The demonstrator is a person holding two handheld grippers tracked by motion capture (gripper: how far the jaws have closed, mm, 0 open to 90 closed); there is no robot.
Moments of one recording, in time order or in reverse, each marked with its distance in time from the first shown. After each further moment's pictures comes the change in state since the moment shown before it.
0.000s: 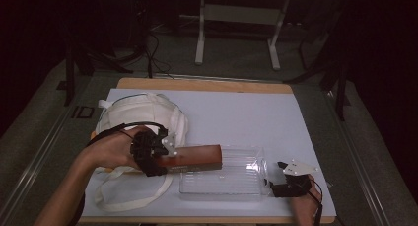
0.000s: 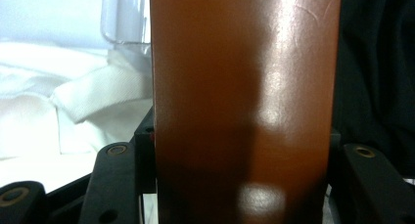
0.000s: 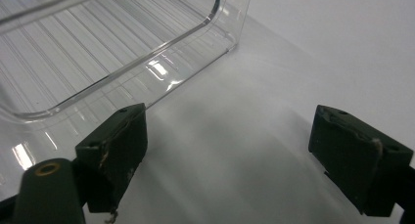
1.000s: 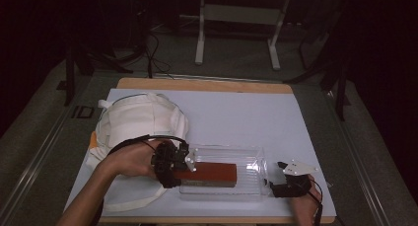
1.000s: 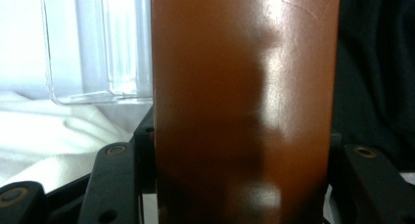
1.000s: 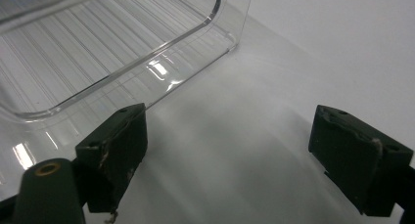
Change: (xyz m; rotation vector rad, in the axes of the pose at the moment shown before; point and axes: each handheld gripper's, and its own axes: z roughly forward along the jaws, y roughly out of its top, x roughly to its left) left arm -0.018 0.036 0.035 0.055 -0.013 0.094; right arm 0.000 0.000 0.000 0.002 0.001 -0.002
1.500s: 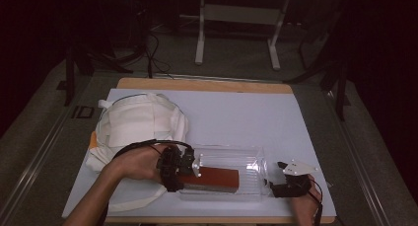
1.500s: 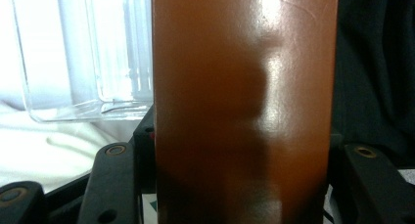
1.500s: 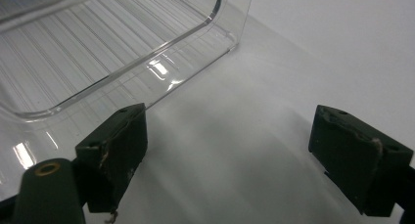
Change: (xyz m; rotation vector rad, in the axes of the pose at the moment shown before) left arm -0.005 0.012 0.012 0.050 -0.002 0.028; right arm 0.000 0.000 0.000 0.002 0.002 0.001
